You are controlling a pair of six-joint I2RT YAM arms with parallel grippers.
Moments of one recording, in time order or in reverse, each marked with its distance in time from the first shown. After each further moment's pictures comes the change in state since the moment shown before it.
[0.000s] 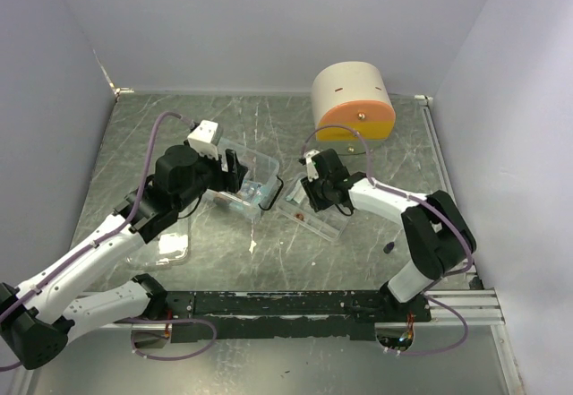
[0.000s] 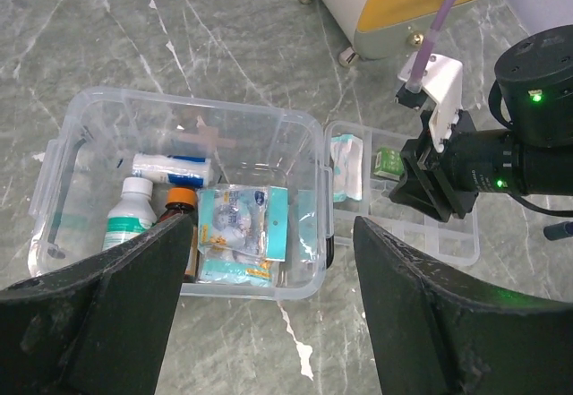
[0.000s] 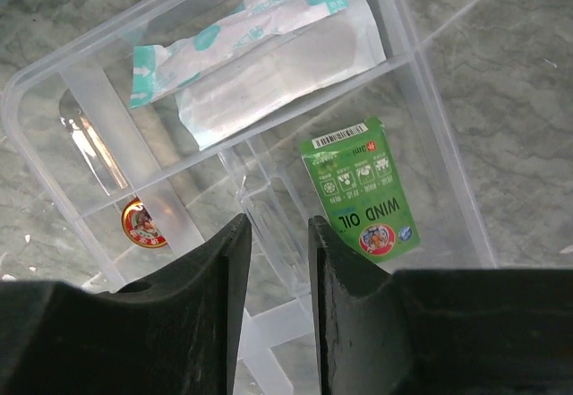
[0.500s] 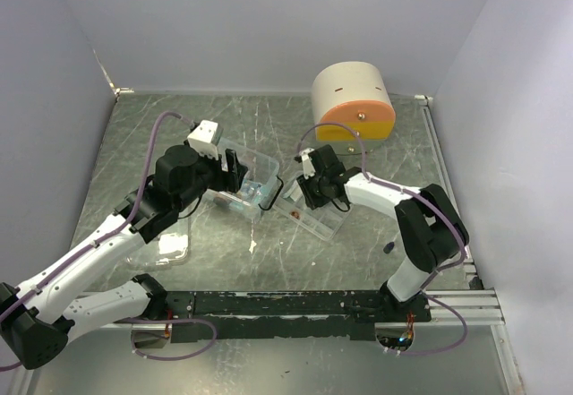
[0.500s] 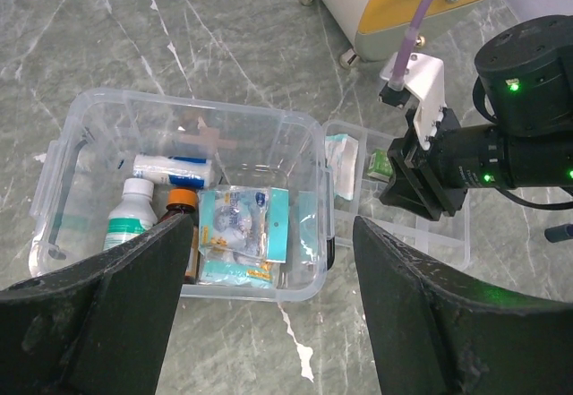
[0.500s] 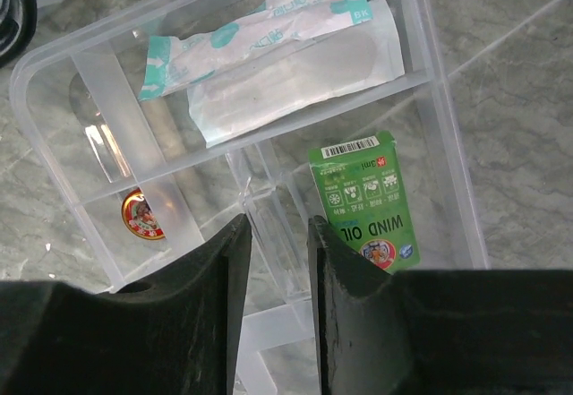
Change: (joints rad) left arm 0.000 0.002 -0.002 0.006 -0.008 0.001; right arm -0.005 0.068 0.062 -0.025 -0.067 -0.021
